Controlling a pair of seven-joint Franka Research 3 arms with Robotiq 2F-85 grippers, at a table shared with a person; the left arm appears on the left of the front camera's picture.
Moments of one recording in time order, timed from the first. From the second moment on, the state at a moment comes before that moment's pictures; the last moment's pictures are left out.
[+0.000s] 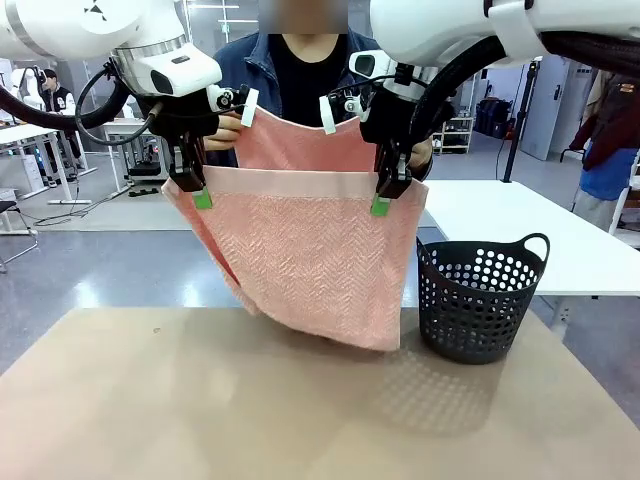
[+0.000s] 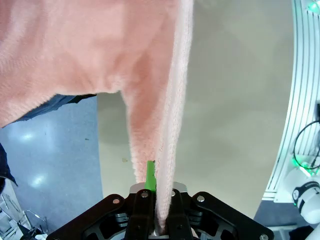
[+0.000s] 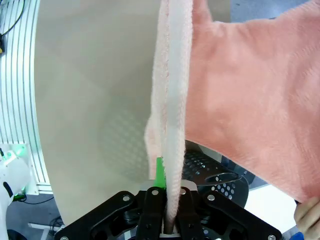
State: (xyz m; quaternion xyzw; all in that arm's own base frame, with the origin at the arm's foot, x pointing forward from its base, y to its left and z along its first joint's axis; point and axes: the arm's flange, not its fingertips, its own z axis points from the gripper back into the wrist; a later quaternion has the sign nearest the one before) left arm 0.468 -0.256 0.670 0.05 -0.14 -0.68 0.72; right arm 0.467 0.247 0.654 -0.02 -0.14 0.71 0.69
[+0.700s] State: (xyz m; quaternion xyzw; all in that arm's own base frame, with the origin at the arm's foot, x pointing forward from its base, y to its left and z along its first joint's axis) left arm 0.468 -0.256 0.670 0.05 -0.14 -0.68 0.72; right arm 0.467 0.247 0.654 -0.02 -0.14 0.71 0.69
